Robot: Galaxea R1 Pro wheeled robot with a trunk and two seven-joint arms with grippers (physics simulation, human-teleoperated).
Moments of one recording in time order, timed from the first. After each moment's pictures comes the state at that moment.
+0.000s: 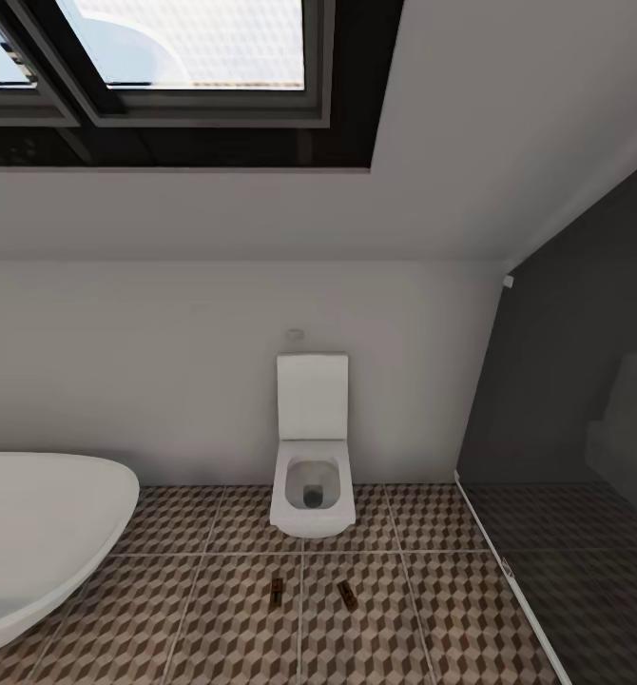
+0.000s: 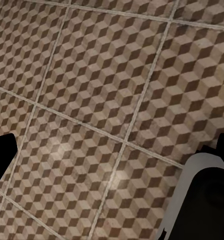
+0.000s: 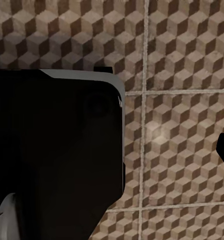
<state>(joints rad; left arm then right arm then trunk) -0.11 0.00 -0.72 0.04 0.90 -0.46 0.42 -0.10 0.00 -0.11 -0.02 0.12 -0.12 -0.08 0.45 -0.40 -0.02</state>
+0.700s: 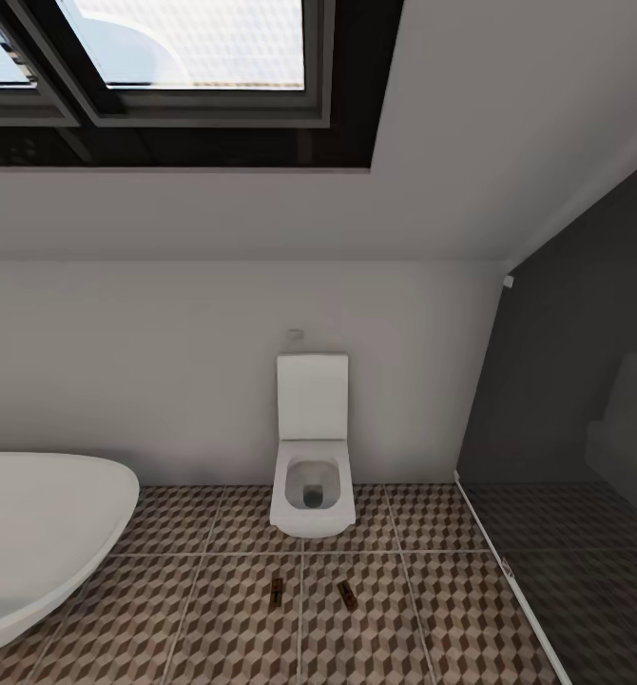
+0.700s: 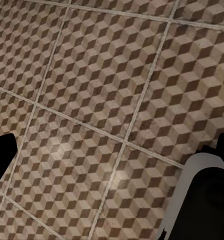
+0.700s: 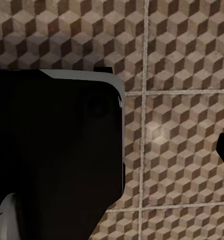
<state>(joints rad) -0.11 0.00 -0.72 0.04 0.90 -0.46 0.42 -0.10 0.00 -0.11 -0.02 0.12 -0.12 -0.08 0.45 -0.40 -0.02</state>
